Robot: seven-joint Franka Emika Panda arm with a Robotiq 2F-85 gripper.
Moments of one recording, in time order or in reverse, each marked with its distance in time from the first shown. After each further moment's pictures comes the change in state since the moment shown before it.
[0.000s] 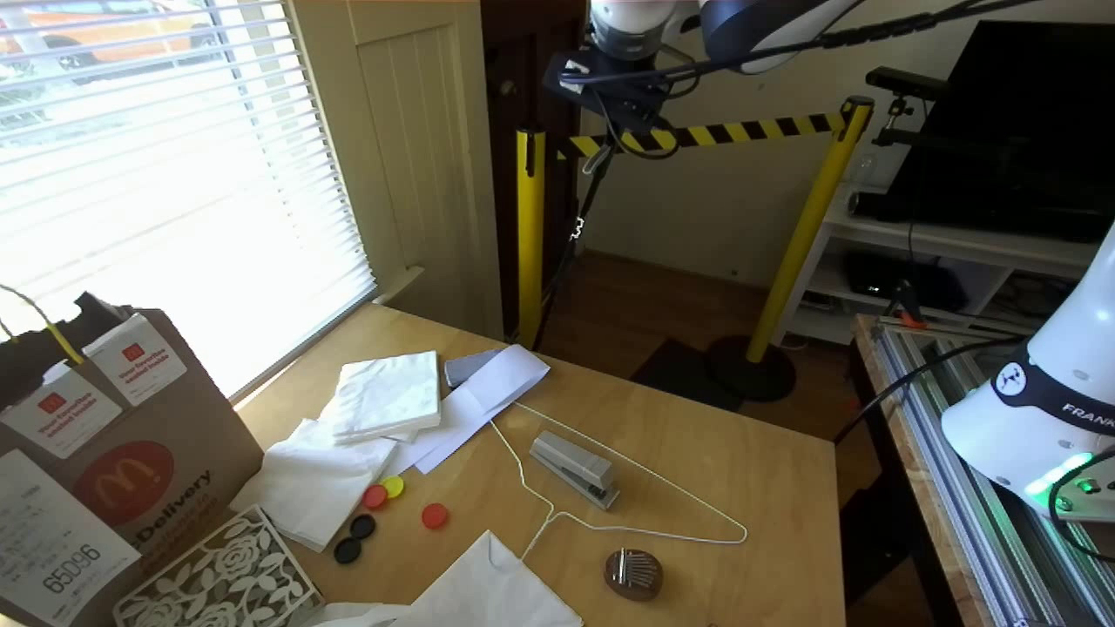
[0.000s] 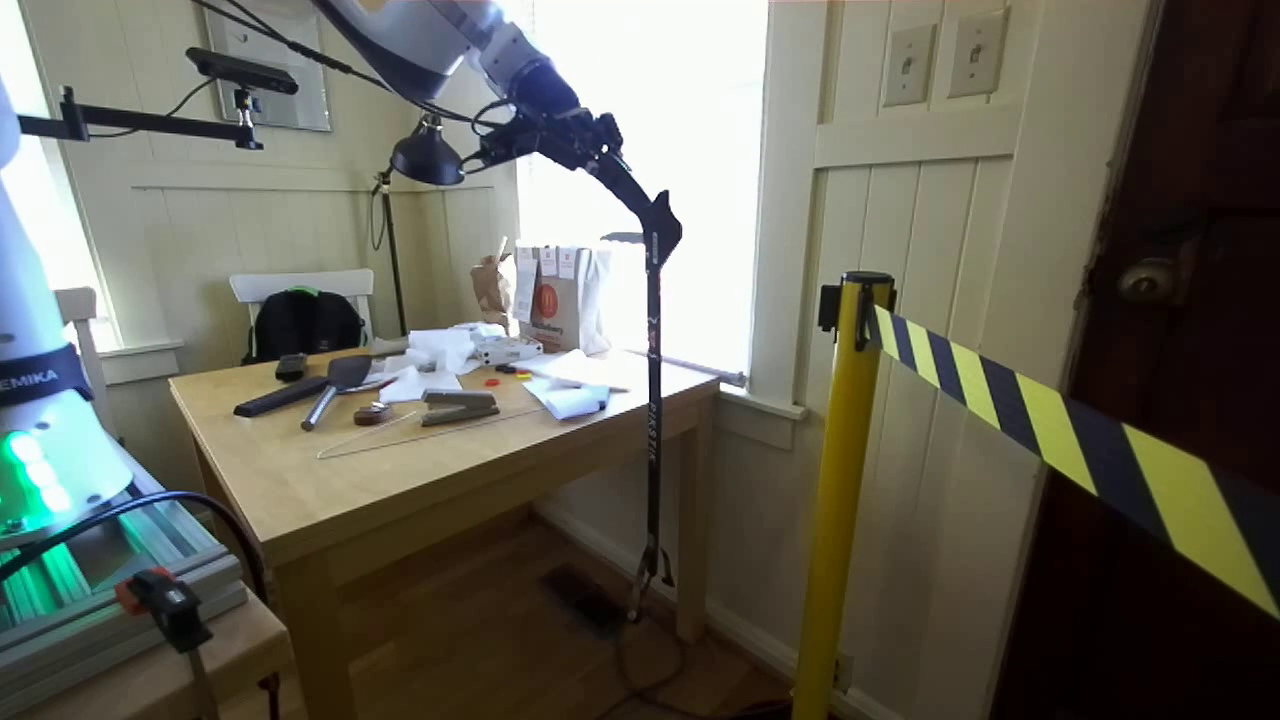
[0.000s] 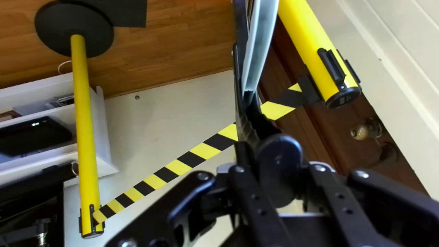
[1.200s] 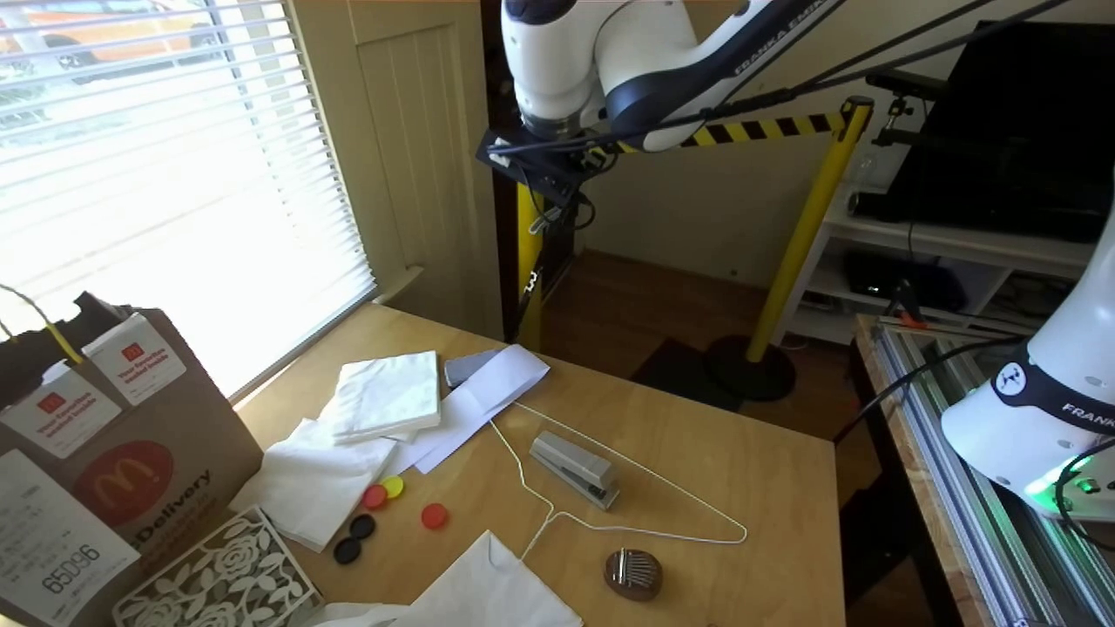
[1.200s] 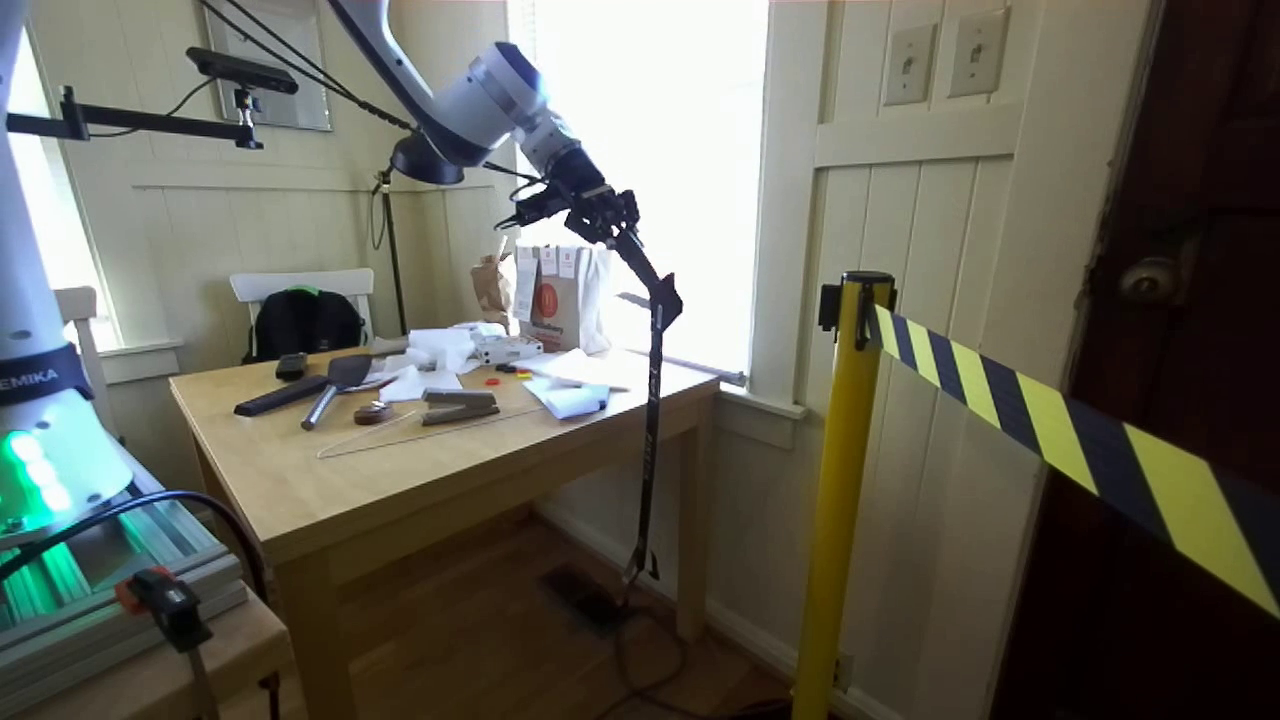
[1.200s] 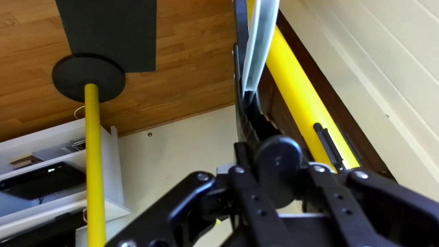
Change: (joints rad) arm 0.187 0.327 -0.144 0.227 0.085 0.044 0.110
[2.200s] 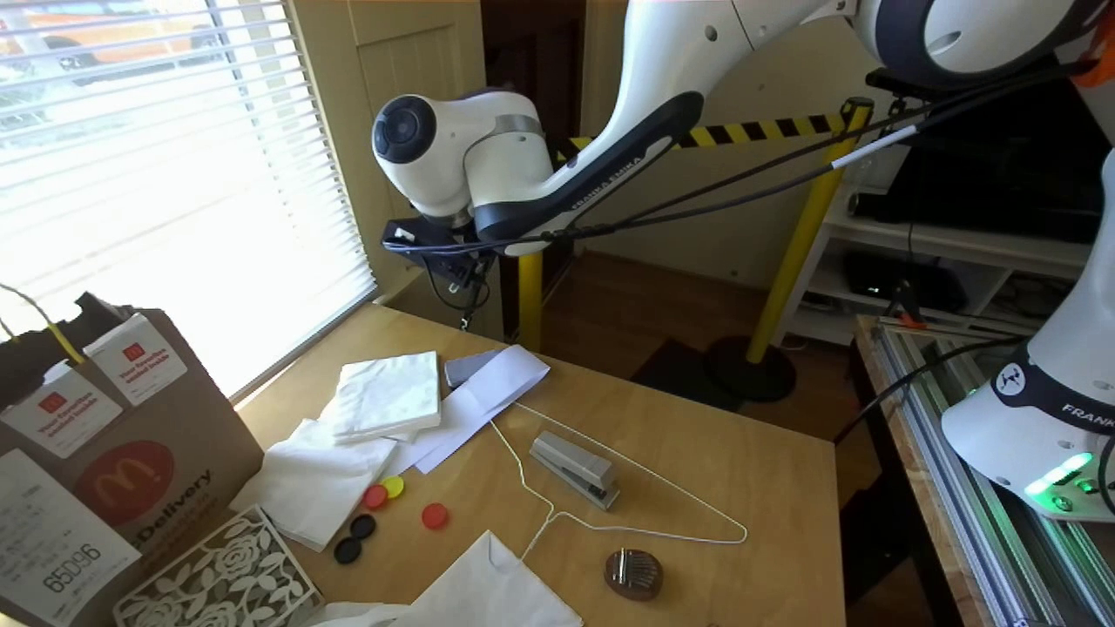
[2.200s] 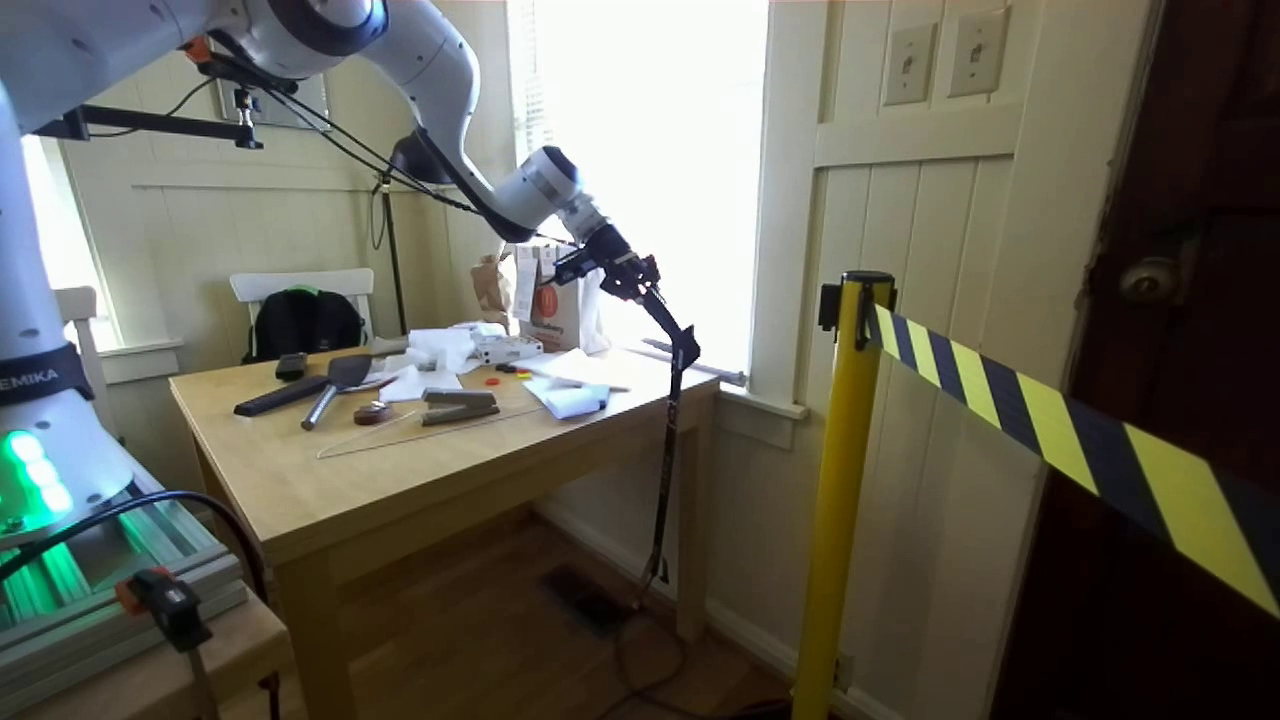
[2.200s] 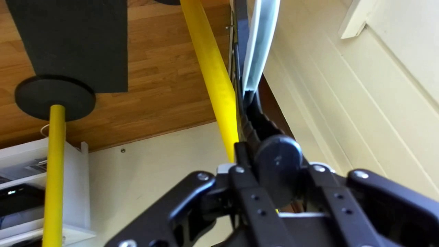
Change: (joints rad) arm 0.108 0.545 -0.035 0.617 0.083 -0.068 -0.066
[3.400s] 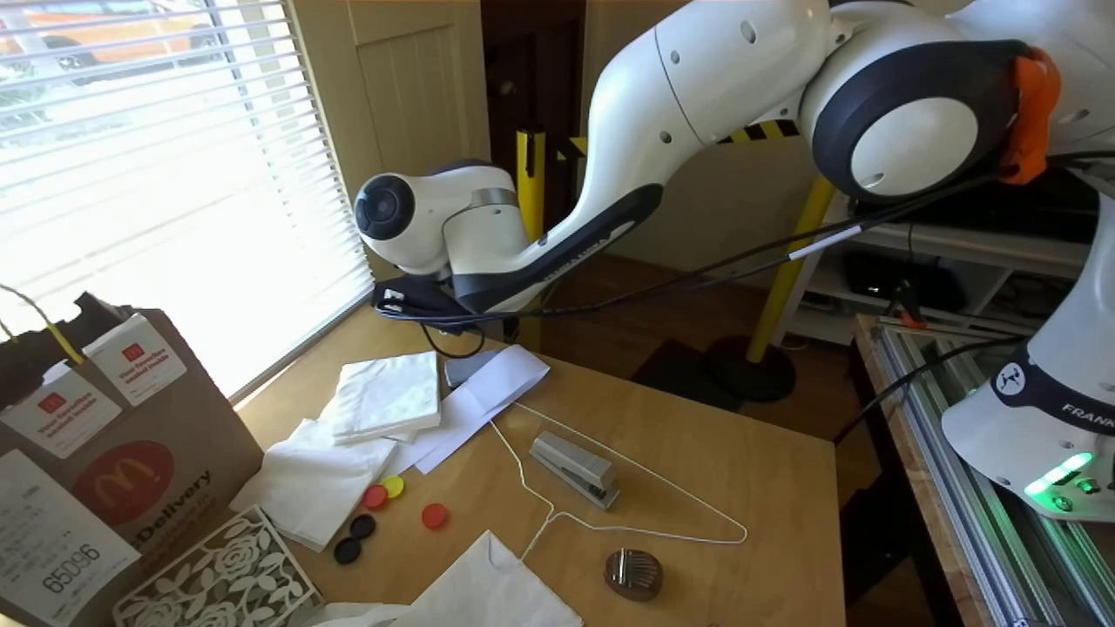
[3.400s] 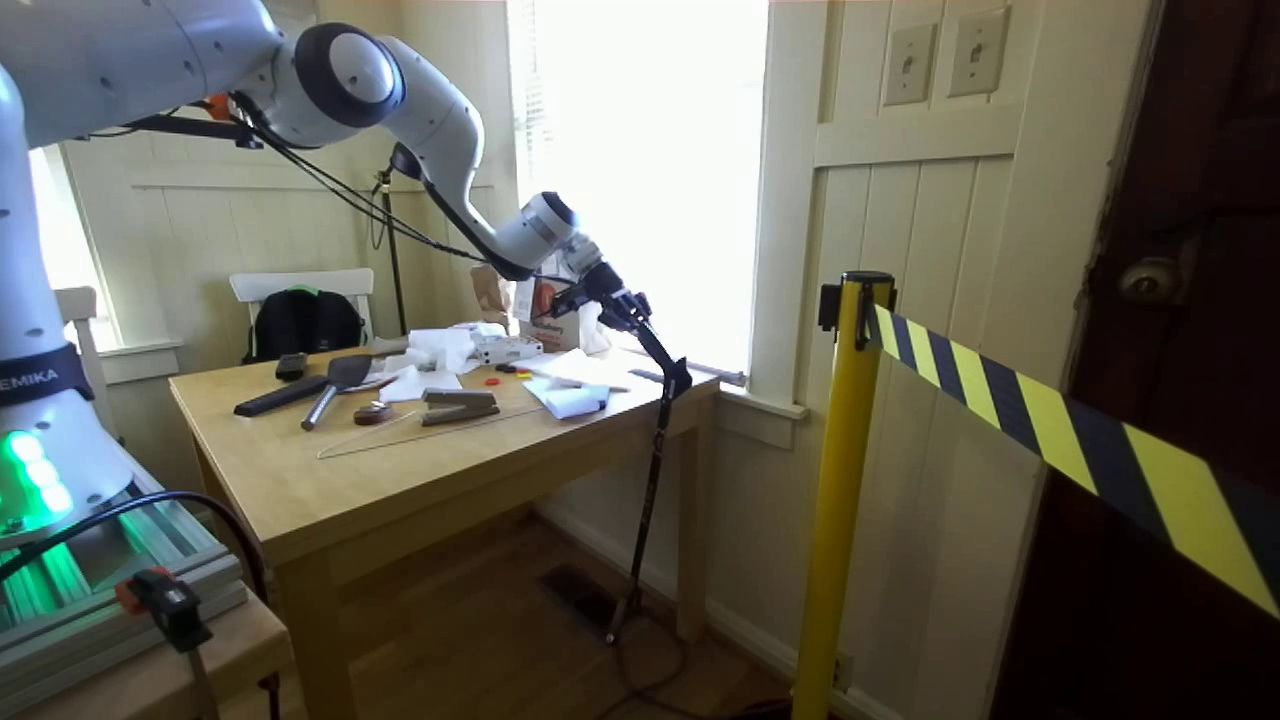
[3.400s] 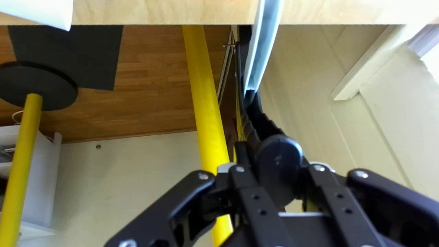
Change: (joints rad) arm 0.071 0.232 -0.061 0.228 0.077 0.006 -0.158
